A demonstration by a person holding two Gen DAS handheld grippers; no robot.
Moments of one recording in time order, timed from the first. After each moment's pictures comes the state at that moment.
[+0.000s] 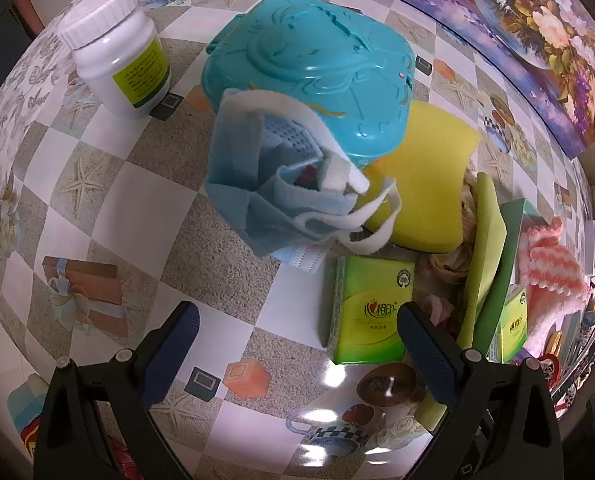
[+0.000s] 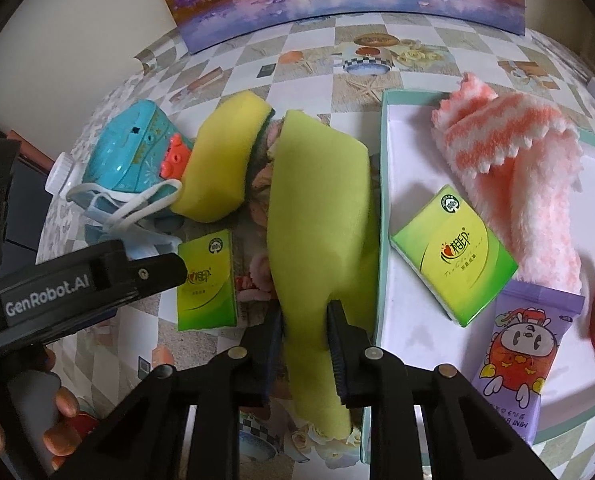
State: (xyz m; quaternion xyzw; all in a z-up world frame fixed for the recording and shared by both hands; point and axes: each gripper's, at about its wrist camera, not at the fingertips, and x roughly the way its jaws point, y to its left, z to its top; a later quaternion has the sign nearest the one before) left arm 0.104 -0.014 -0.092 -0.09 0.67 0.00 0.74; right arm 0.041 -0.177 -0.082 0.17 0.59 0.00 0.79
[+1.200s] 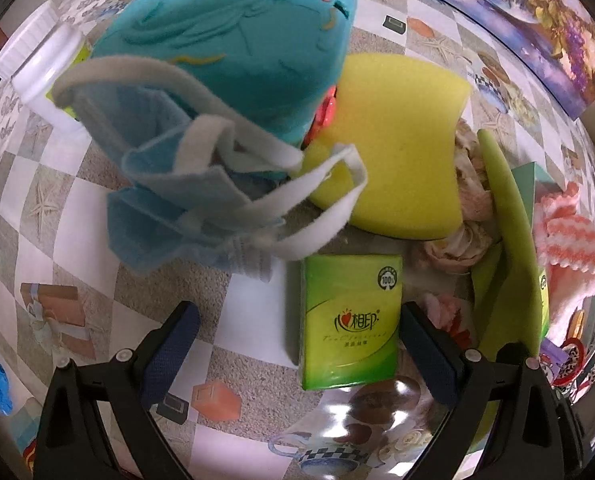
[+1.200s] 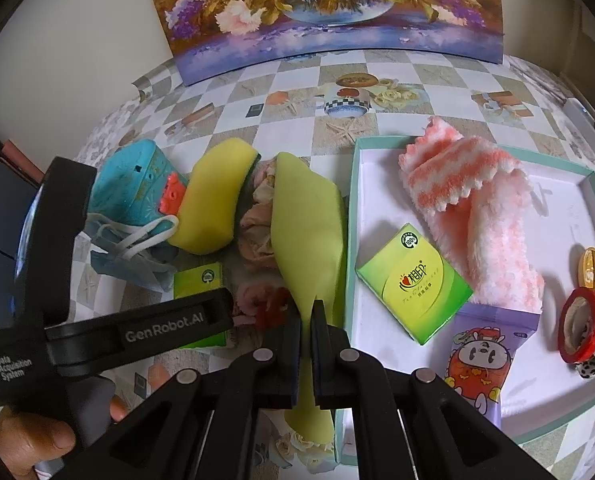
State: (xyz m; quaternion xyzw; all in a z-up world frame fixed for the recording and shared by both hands) left arm 0.112 -0.064 -0.114 -0.03 0.68 -0.03 0.73; right arm 0.037 -0.190 -0.056 0.15 0.55 -0.03 0.82
